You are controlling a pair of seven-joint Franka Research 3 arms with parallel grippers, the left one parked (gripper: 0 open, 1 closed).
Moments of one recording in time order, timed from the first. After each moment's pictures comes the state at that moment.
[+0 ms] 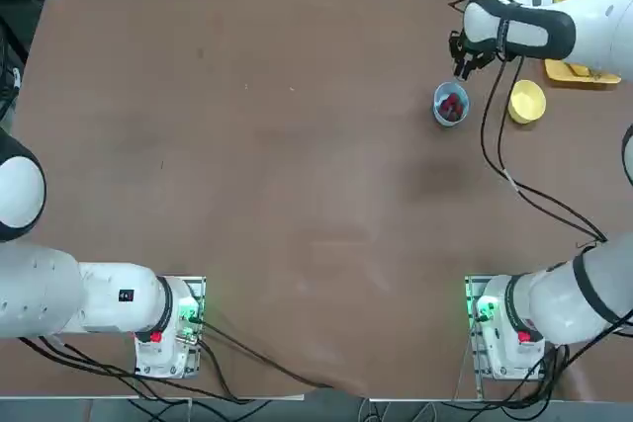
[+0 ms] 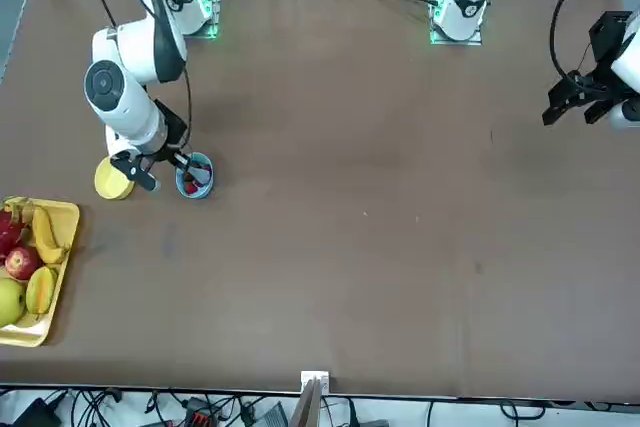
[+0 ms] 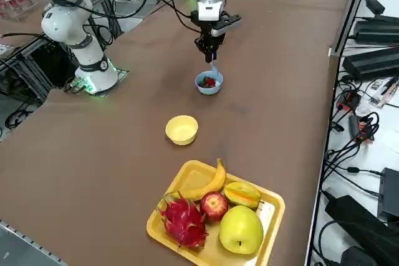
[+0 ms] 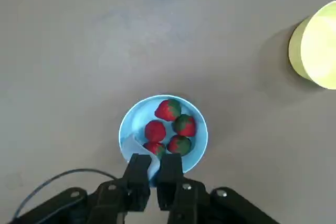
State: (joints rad) arm 0.29 0.15 -0.06 -2.12 -0.05 2.21 0.72
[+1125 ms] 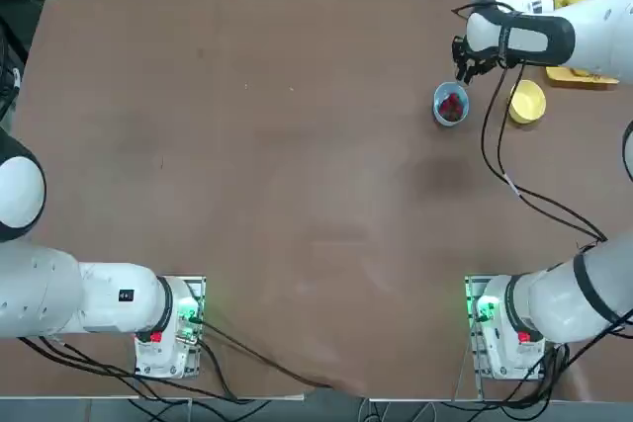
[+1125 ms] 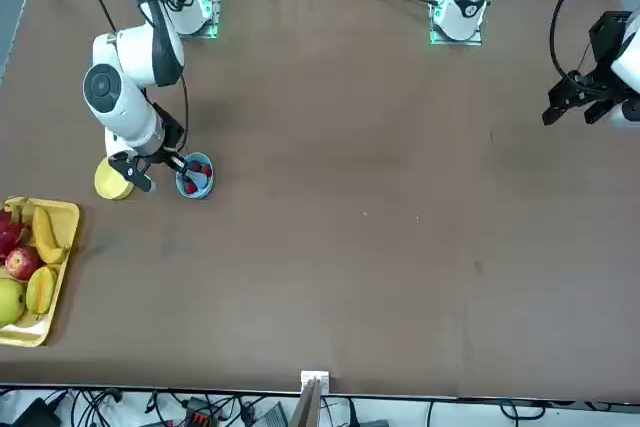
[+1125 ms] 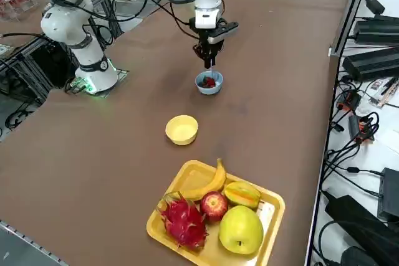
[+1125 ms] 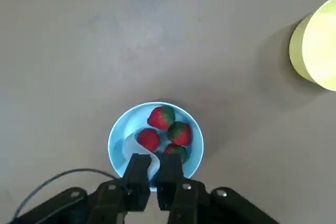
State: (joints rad) arm 0.26 0.16 -0.06 -2.17 -0.05 2.29 0.72
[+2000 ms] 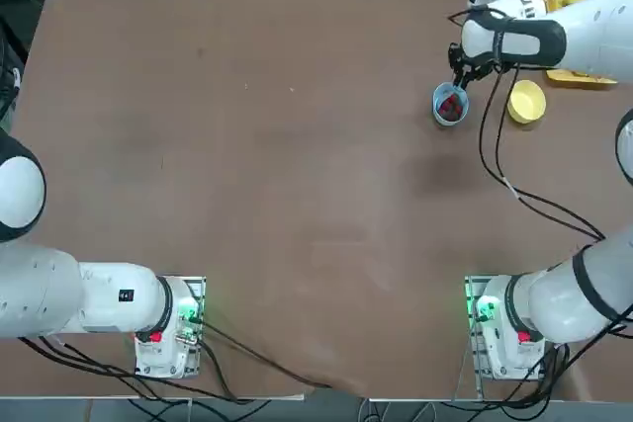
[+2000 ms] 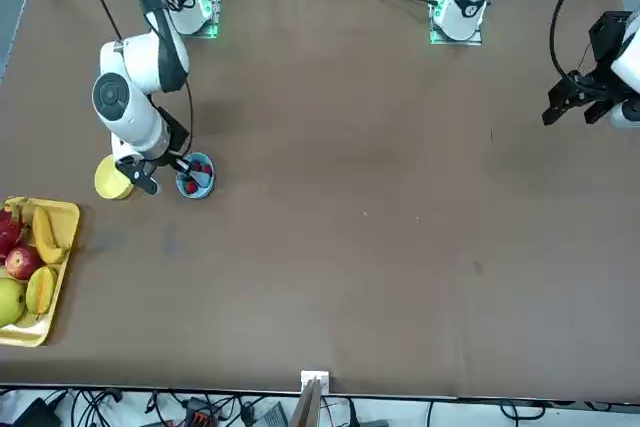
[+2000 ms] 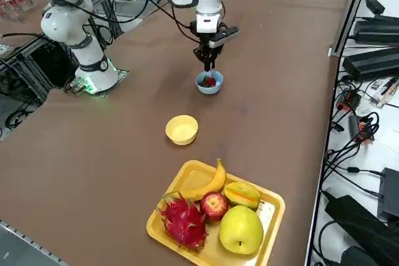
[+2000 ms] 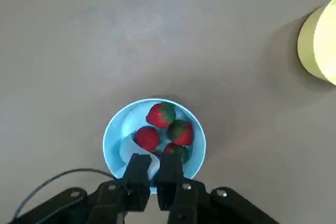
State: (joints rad) arm 0.27 0.19 -0.06 -2.17 -0.07 2.29 0.72
